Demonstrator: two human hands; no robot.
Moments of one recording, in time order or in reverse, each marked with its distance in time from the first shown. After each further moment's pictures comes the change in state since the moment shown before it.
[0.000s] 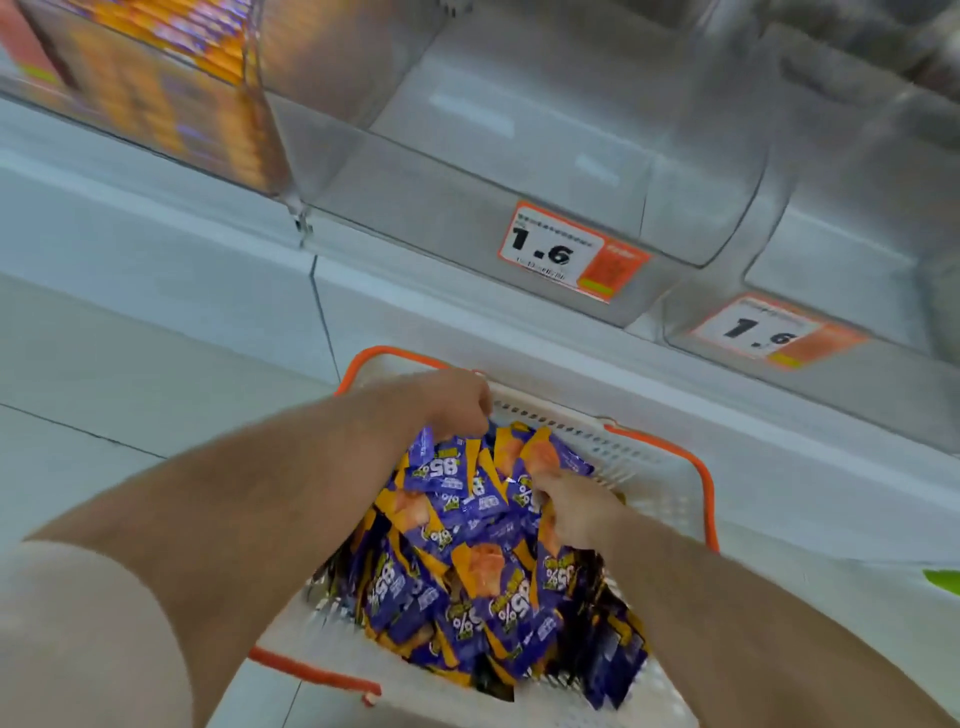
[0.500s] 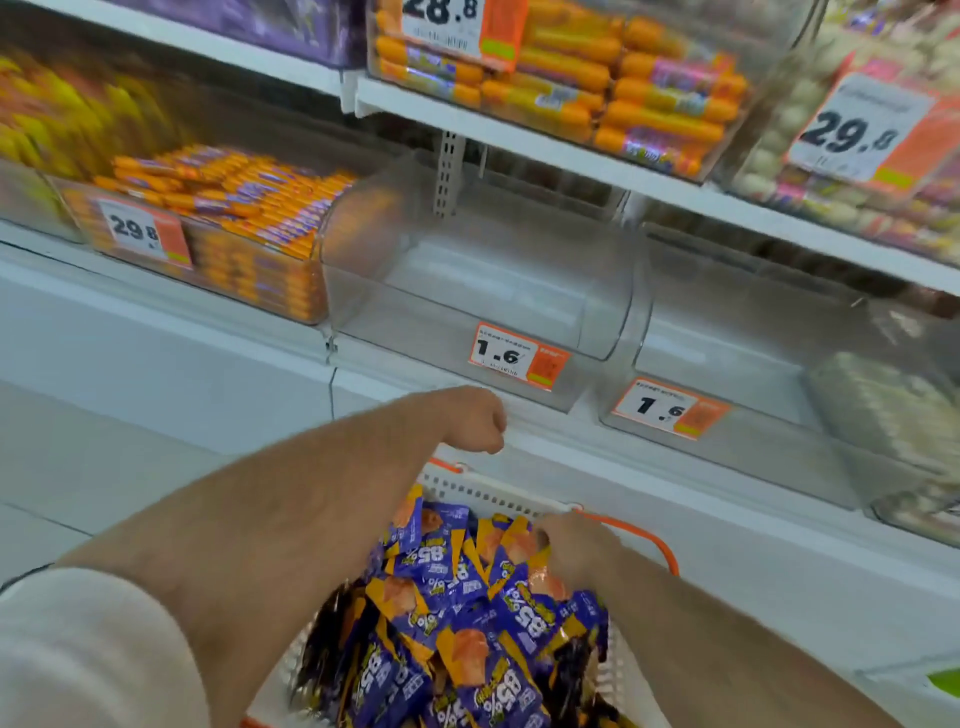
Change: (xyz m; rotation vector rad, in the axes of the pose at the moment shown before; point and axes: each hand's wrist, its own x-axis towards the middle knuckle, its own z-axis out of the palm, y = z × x) left_hand -0.068 0.067 -0.062 0.128 0.261 0.072; right_hand -0.074 -0.009 -0.051 -0.007 0.307 -0.019
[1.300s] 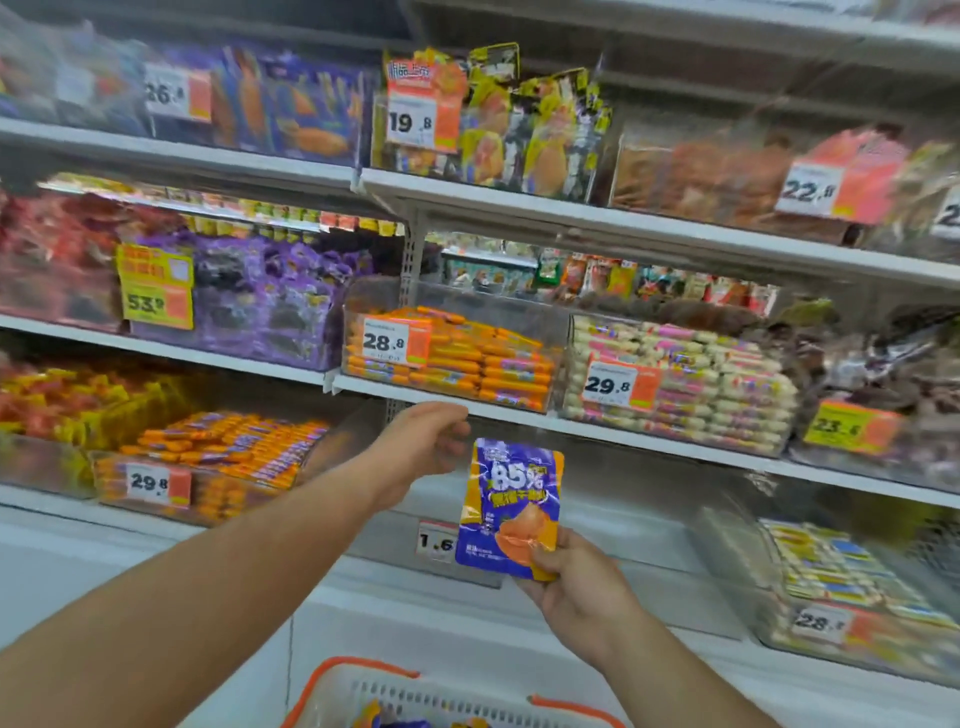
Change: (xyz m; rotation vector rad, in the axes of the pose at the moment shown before) left_hand -0.141 0.092 -0.138 -1.230 0.528 0.322; right_hand -0.165 -0.040 -0.137 1.941 0.447 -0.338
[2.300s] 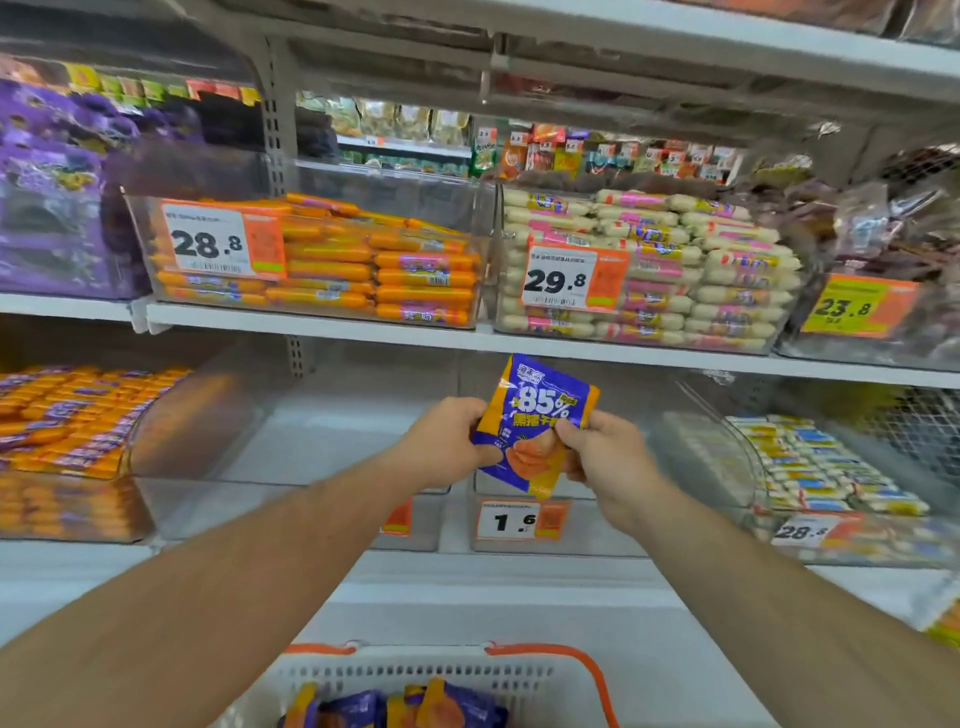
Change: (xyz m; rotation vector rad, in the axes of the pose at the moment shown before) left_hand 0.119 -0.118 0.094 0.803 -0.318 0.174; right_hand 0.105 -0.056 -0.099 -0.541 0.330 -0.206
